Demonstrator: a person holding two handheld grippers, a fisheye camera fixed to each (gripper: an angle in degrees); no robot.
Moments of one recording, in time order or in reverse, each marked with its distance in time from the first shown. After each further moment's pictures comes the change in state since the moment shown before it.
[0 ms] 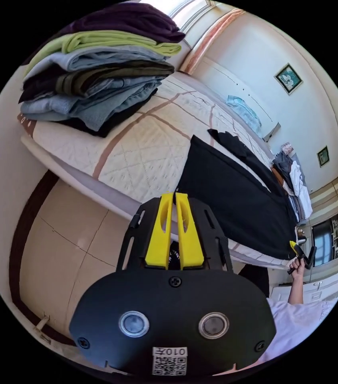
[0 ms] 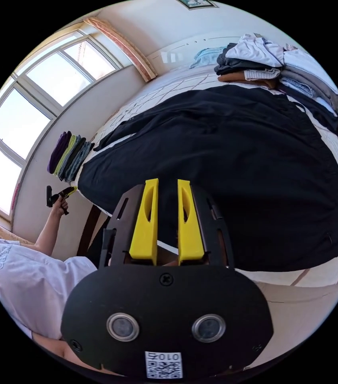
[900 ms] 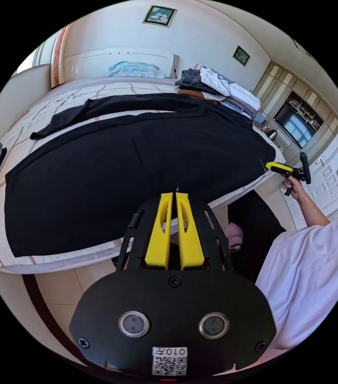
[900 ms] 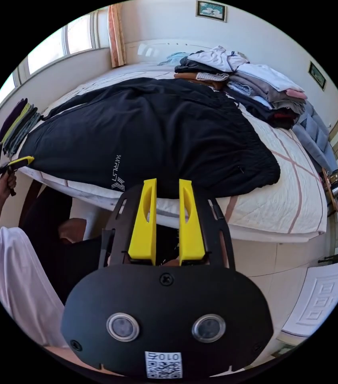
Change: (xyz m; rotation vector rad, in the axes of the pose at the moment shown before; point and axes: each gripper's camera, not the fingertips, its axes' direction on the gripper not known) left arm 0.265 0.083 0.068 -0.164 0.209 0.750; right arm -0.010 0.092 0.008 -0.043 0.475 -0.043
